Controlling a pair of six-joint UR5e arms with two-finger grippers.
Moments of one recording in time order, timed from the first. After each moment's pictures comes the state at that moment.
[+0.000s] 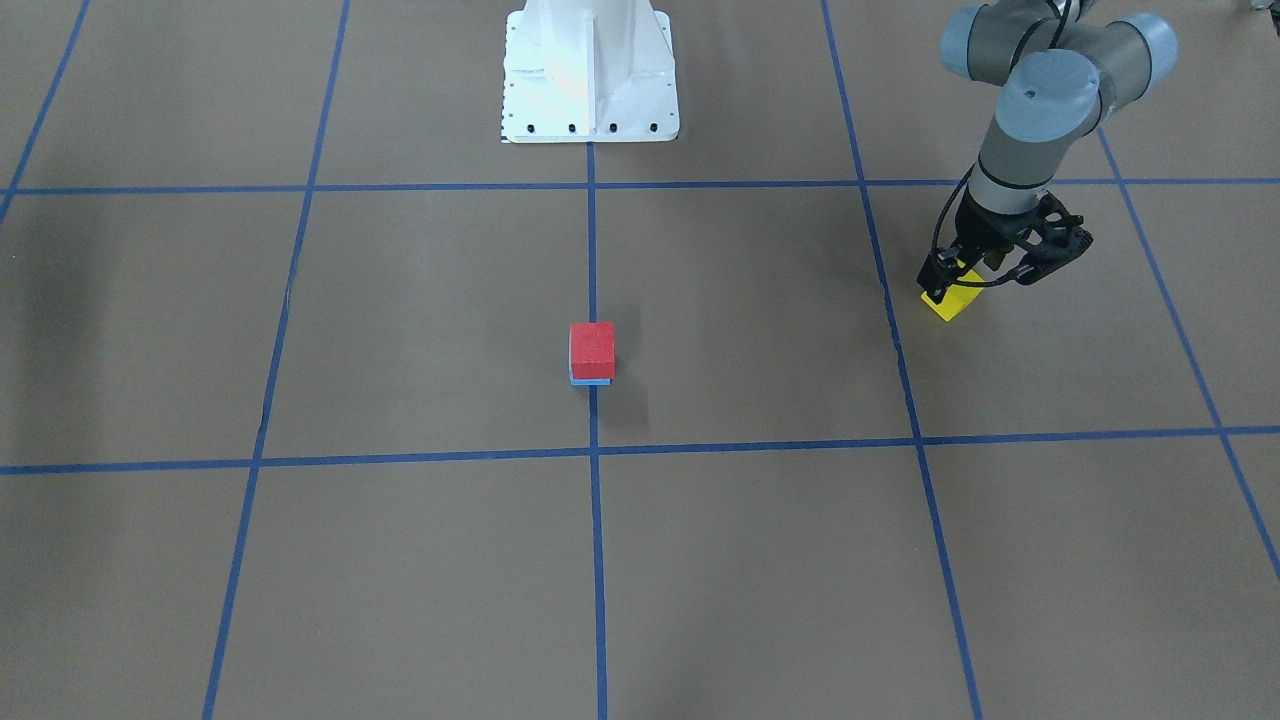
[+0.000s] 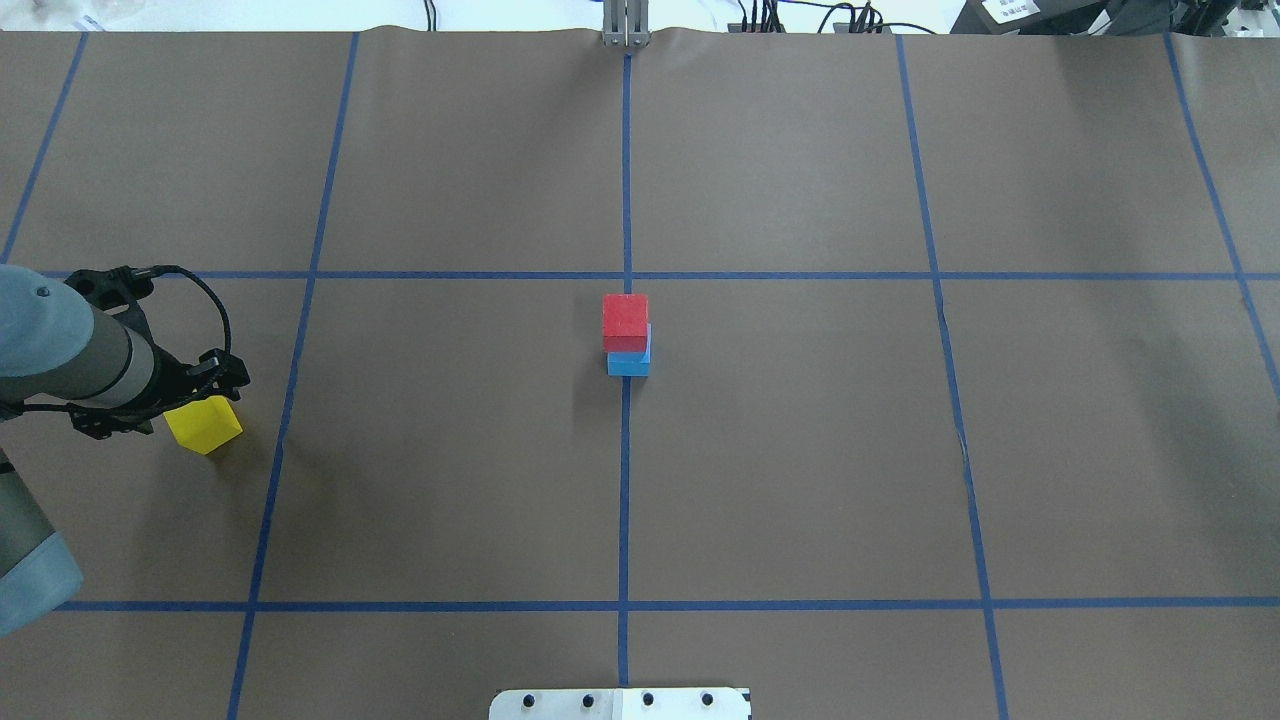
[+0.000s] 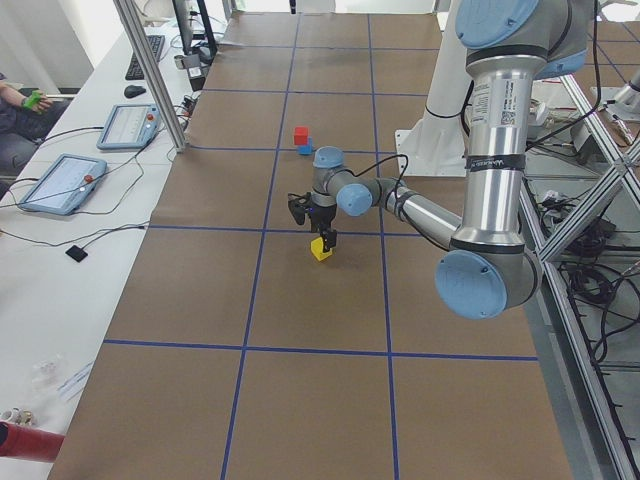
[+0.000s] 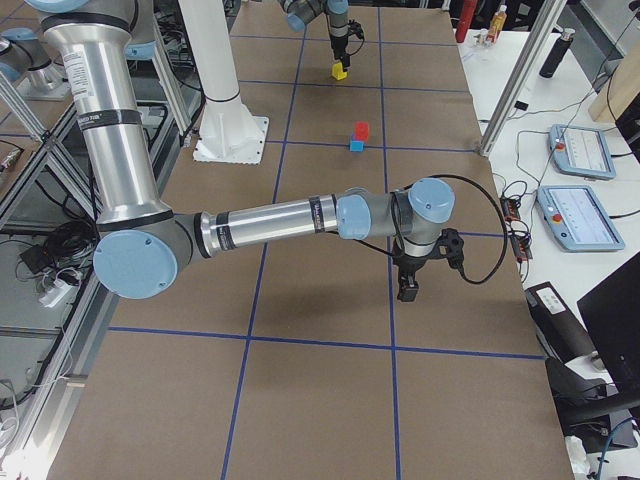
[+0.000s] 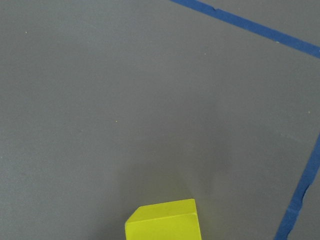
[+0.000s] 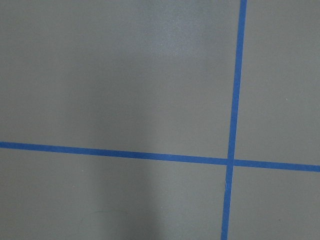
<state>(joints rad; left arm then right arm) -0.69 -1.59 -1.90 -1.78 -1.87 -1.46 1.47 -1.37 1.59 -1.68 2.36 0.08</state>
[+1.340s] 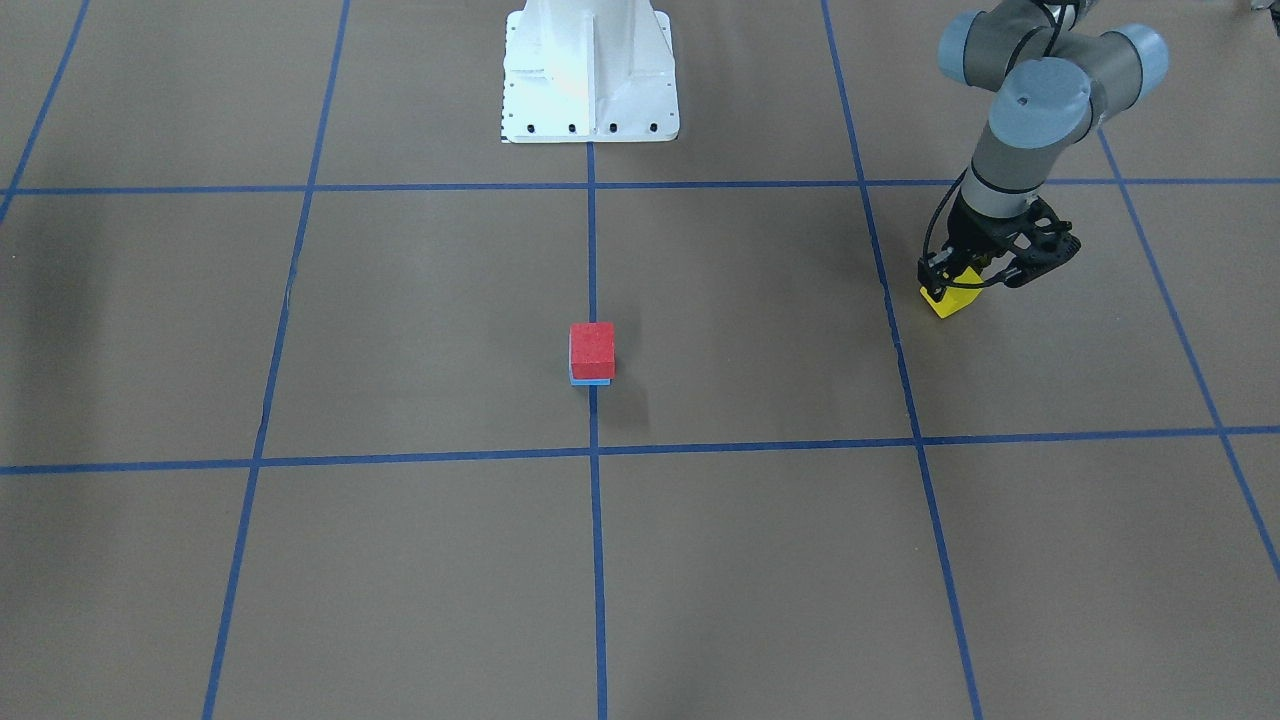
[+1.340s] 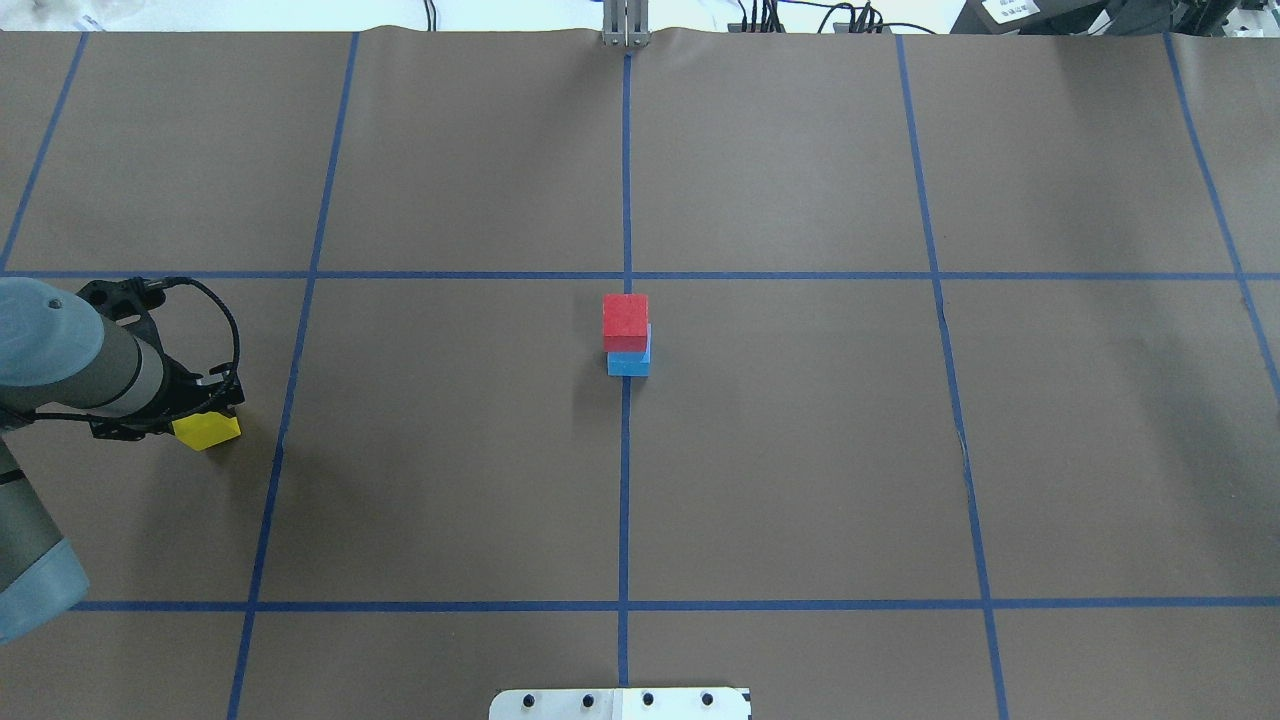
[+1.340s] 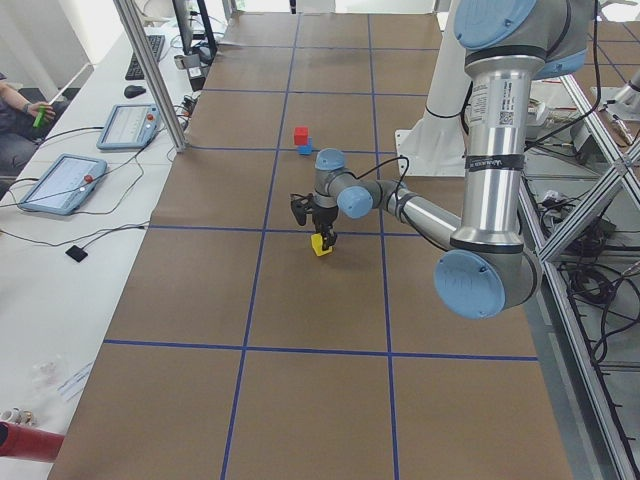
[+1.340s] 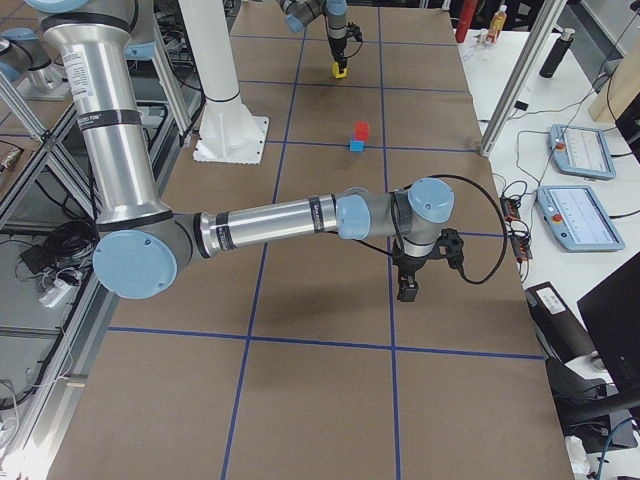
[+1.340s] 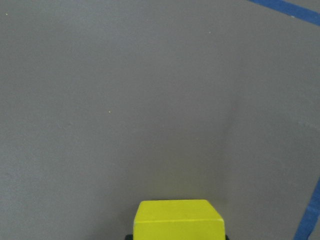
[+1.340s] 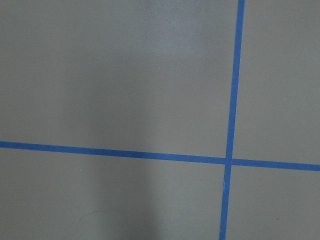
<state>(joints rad) -0.68 -1.59 -1.94 -1.76 -1.89 -1.40 1.47 -1.37 1.59 -1.68 2.35 0.08</state>
